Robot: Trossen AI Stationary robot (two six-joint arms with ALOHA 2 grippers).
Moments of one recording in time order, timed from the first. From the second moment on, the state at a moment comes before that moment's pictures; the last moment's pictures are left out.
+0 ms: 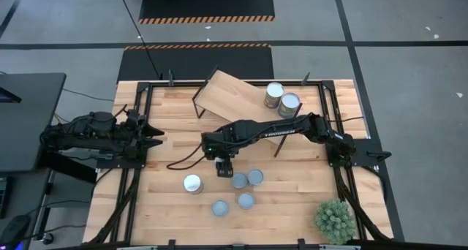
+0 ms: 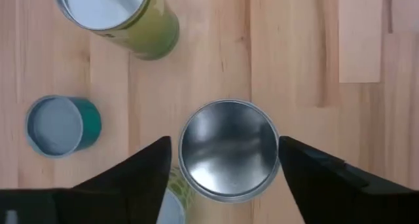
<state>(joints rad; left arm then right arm) -0.08 0.16 0.59 -0.65 -0.07 -0.62 0.10 2.27 2.23 -1.13 -0.05 0.14</state>
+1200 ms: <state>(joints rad) -0.08 0.16 0.59 -0.65 -0.07 -0.62 0.17 2.27 2.19 -1.04 -0.01 0.20</state>
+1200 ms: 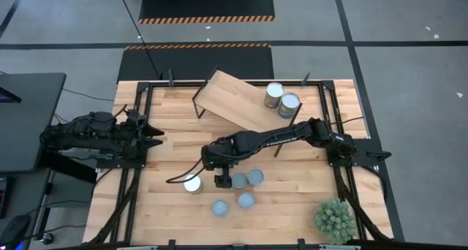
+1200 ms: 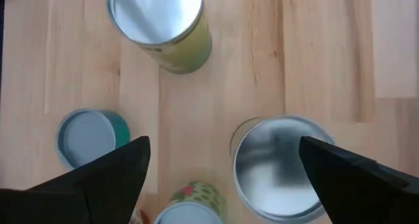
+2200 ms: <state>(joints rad) -0.08 0.16 0.59 -0.69 -0.14 -0.51 0.11 2.26 2.19 -1.03 -0.02 0.03</state>
